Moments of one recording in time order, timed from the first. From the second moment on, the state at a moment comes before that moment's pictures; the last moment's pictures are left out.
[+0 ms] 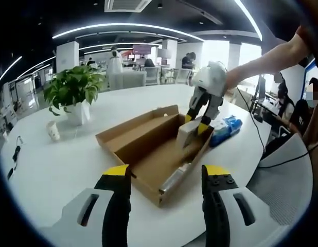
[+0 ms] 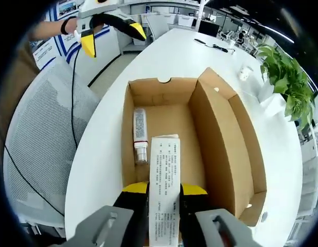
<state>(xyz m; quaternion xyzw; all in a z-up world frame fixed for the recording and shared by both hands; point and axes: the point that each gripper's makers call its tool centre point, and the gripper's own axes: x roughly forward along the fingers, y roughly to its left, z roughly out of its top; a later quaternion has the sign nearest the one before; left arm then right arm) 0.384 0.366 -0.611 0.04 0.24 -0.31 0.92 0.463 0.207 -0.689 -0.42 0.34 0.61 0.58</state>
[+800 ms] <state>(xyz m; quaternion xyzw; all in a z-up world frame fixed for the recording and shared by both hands) 0.386 0.320 -0.602 0.05 0.23 -0.35 0.91 0.454 0.123 -0.645 -0.43 0.34 0.57 0.61</state>
